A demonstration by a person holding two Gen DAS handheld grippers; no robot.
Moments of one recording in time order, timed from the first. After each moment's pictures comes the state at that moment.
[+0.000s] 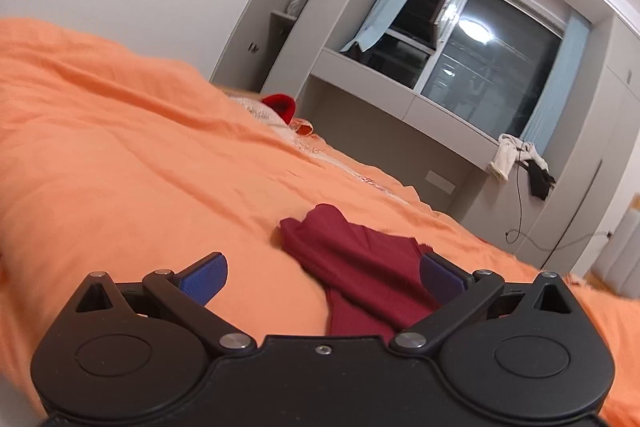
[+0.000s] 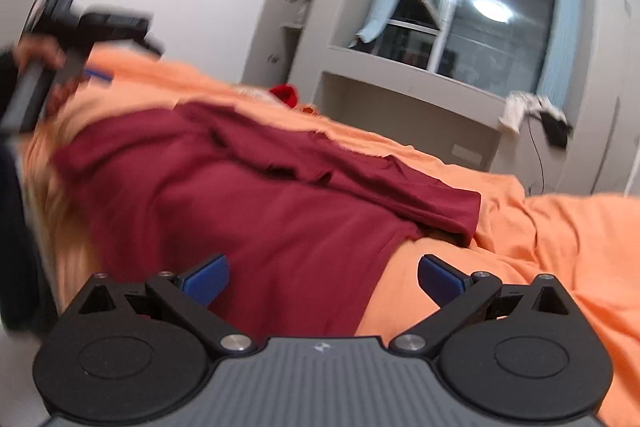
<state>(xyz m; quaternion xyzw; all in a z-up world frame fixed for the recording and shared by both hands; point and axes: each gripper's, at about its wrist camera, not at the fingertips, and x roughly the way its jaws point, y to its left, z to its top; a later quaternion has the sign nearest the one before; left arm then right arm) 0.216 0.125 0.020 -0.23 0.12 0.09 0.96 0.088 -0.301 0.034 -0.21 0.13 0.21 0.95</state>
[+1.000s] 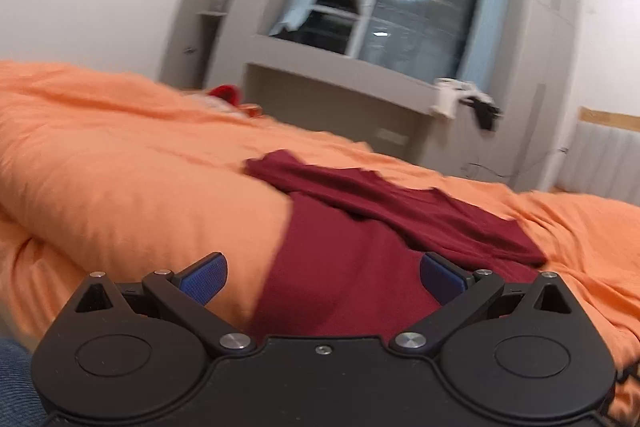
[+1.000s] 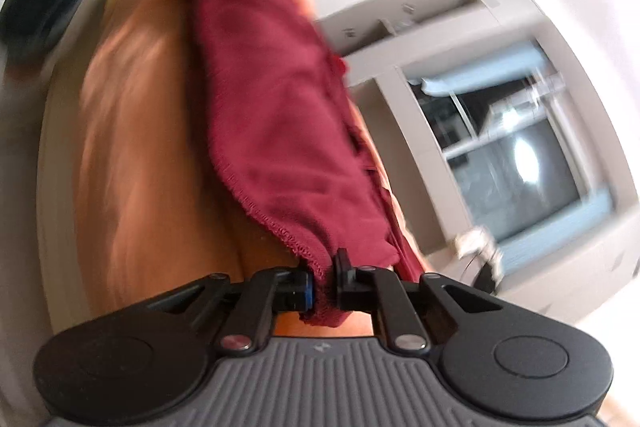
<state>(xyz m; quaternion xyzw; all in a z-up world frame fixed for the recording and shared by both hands) 0.108 0.080 -0.001 -0.13 0.14 -0.01 0.98 0.061 -0.225 -0.017 -0.46 0.07 0.14 0.87</state>
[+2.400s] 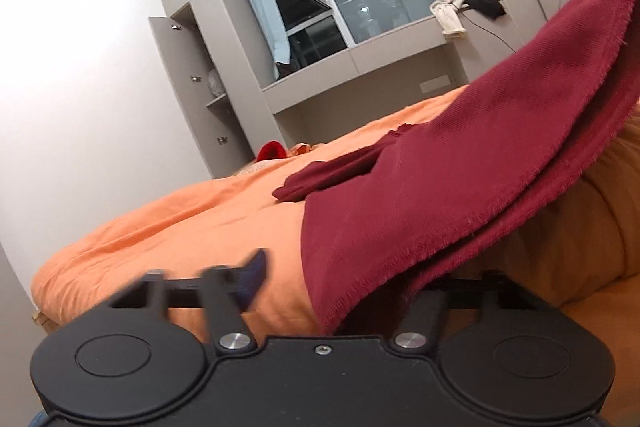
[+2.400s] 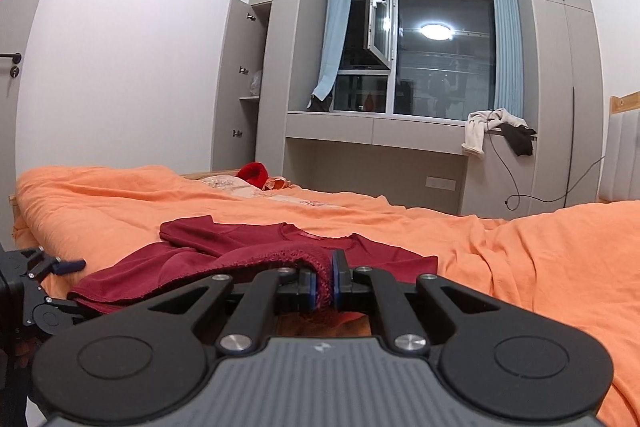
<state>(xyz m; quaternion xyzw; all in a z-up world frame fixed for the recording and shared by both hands) 0.108 -0.040 -0.026 0.20 0.15 0.13 0.96 0.084 -0.345 0.123 -0.04 0.07 0.18 0.98</state>
